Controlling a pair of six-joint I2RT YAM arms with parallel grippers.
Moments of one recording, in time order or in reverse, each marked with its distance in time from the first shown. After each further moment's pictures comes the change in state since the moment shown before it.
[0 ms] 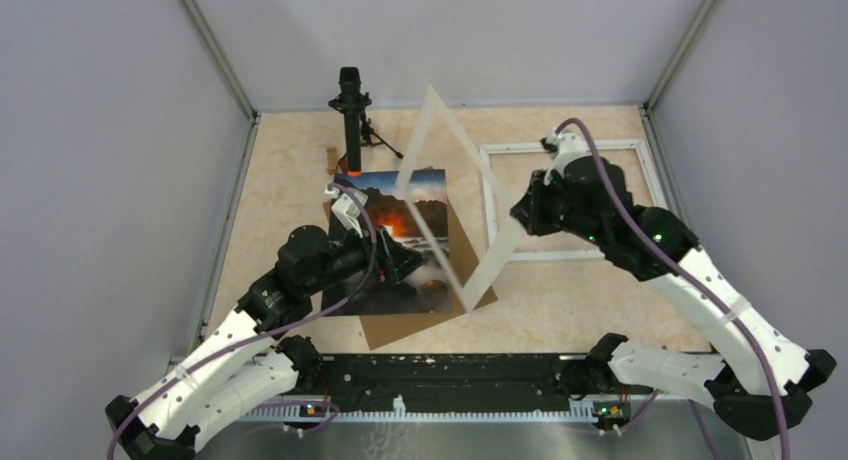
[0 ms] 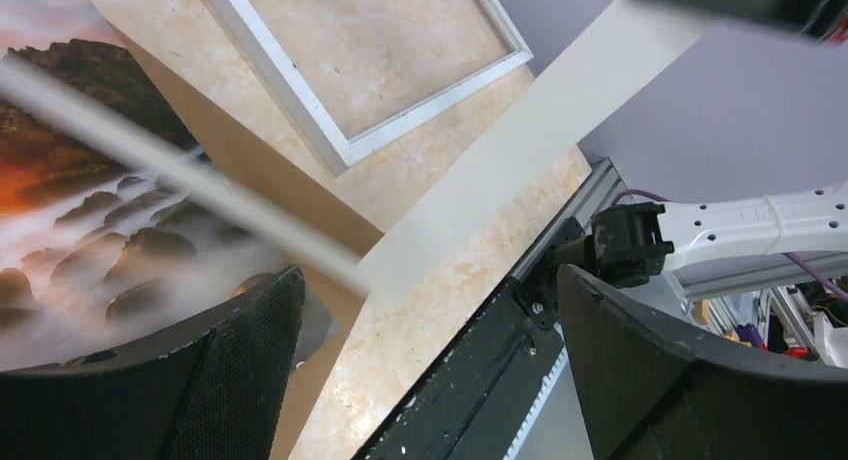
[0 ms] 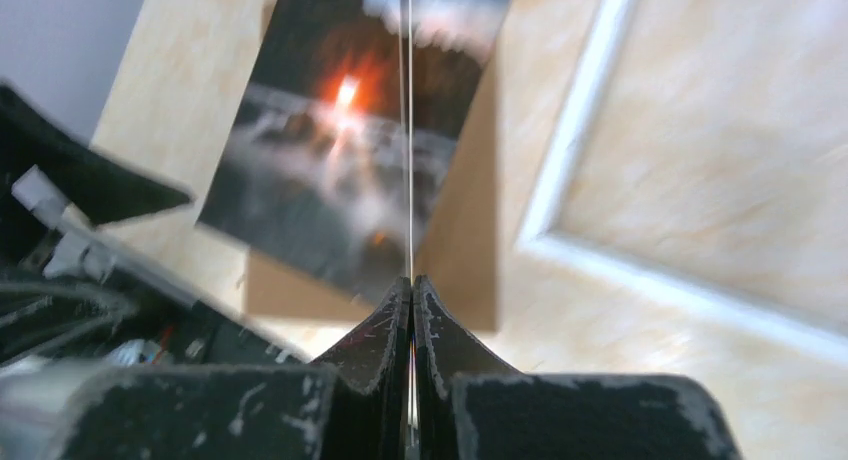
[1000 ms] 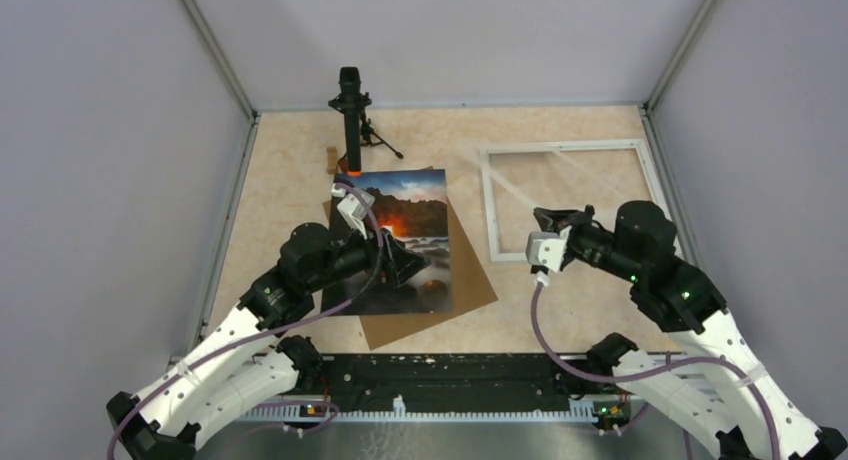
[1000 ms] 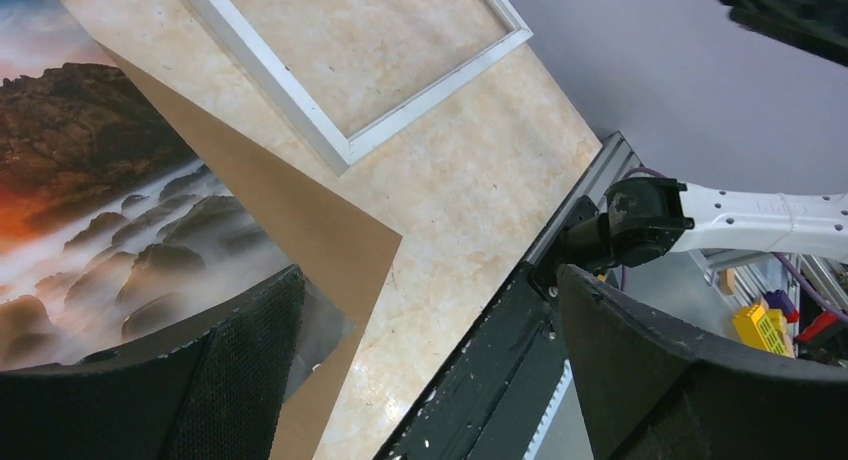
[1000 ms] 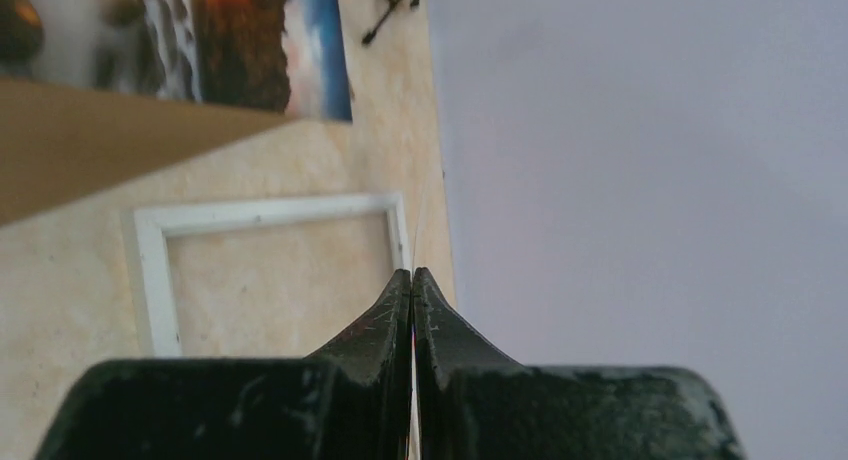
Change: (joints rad) left arm 0.000 0.019 0.015 0.010 0.046 0.089; right arm -0.183 -0.324 -0.292 0.190 -0.309 -1.685
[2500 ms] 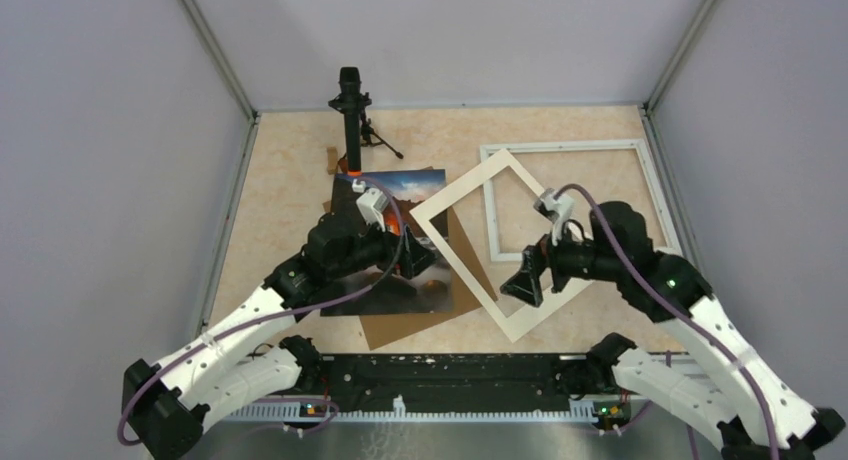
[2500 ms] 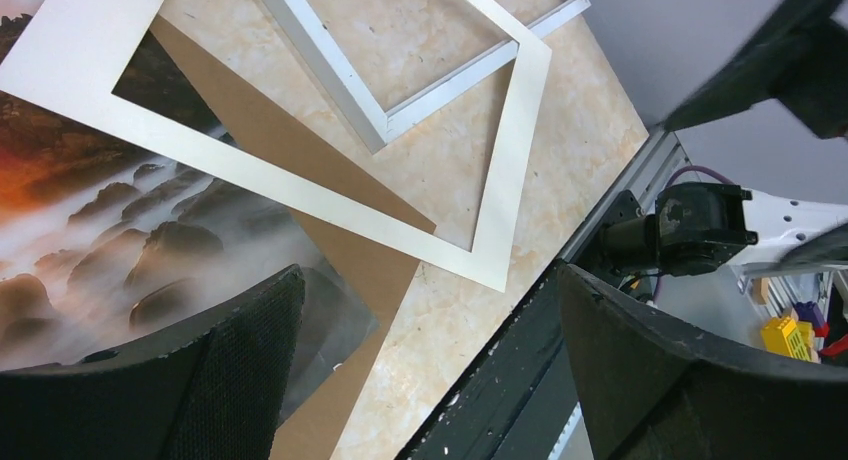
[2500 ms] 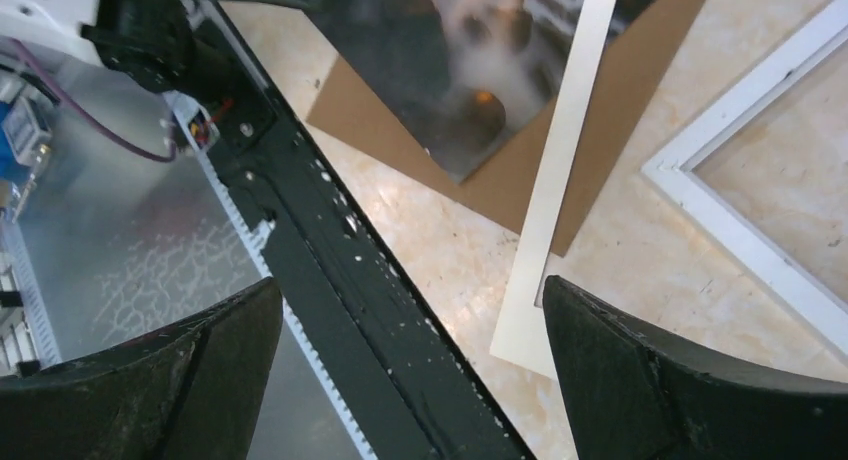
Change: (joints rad) left arm 0.001 0.170 -0.008 0.056 -0.026 -0.008; right arm 0.047 0.115 0.011 -0.211 -0.195 1.326
